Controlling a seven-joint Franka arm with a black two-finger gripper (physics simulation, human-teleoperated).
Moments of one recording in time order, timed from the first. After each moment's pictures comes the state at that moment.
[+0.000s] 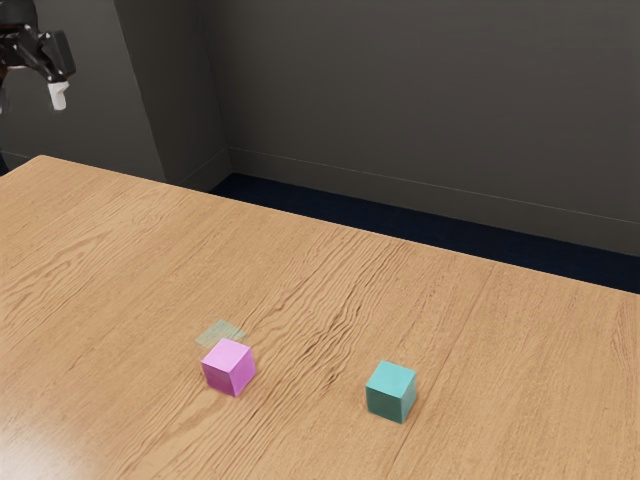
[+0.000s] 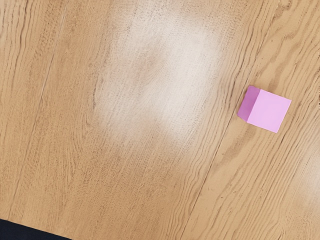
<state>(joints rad) 0.05 0.24 0.40 -0.90 -0.12 0.80 0.06</state>
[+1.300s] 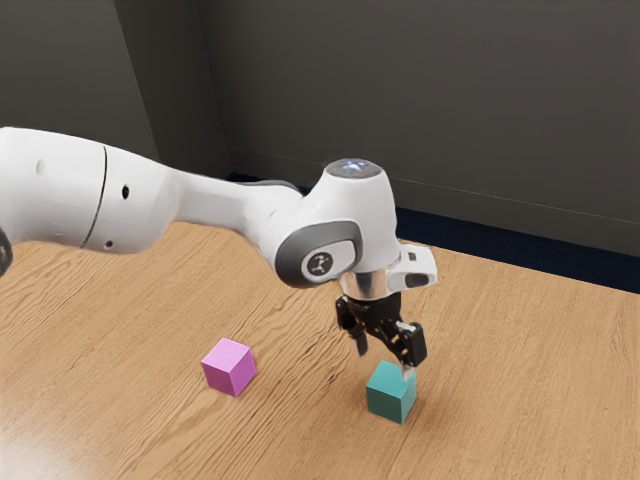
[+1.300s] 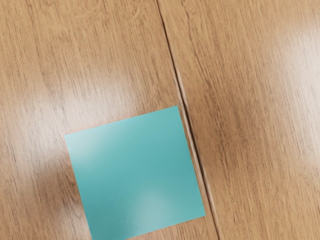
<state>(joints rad) -0.02 0.37 -0.52 -1.86 0.11 2.20 -0.32</state>
